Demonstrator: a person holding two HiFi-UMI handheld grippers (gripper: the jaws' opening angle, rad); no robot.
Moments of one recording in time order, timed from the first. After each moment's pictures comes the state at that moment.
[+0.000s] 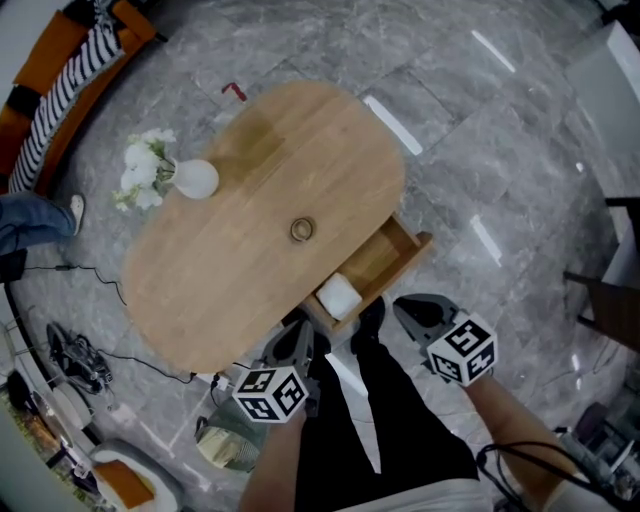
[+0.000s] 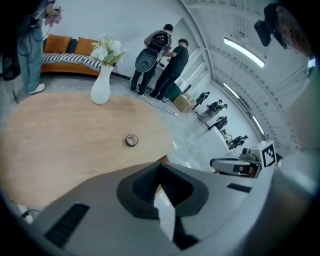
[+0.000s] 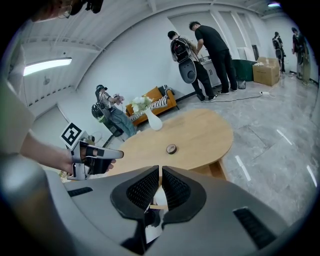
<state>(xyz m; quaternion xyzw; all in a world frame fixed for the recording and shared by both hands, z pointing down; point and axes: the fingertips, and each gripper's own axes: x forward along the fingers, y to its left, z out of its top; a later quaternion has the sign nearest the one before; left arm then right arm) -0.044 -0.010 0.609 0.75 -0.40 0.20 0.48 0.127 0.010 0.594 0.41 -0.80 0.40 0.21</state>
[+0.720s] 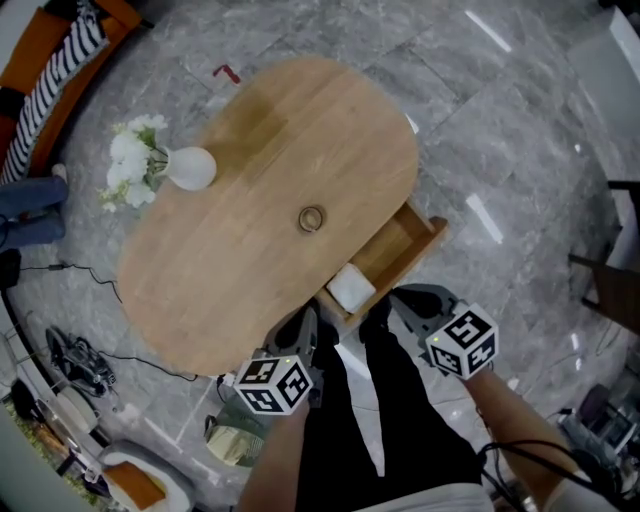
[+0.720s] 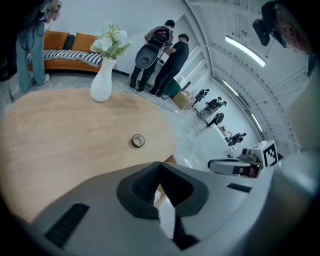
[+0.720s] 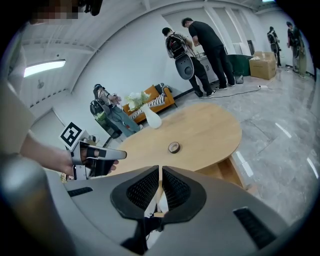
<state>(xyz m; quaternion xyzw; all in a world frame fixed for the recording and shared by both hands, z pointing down) -0.065 -0.032 0.638 0.76 -0.39 0.22 0.48 0.086 -0.005 0.625 0.41 -0.78 0.42 0.21</state>
